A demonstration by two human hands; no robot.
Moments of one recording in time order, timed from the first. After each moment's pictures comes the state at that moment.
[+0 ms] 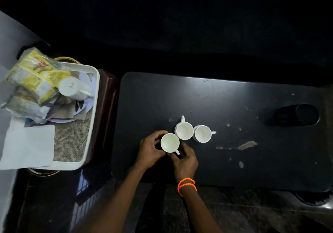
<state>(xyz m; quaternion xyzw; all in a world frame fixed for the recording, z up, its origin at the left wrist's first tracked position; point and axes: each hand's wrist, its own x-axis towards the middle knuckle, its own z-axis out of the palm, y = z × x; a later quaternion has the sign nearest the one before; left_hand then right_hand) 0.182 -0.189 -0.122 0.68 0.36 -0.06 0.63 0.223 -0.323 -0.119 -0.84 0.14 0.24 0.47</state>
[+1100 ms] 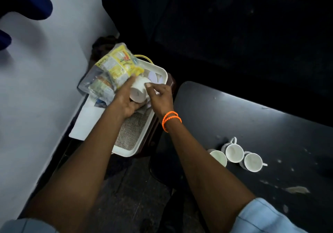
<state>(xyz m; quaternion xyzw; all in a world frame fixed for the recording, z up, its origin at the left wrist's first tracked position) 0.149 0.085 -0.025 0.25 0.58 0.16 0.76 0.235 -0.004 -0.048 -0.72 -0.12 0.41 0.55</state>
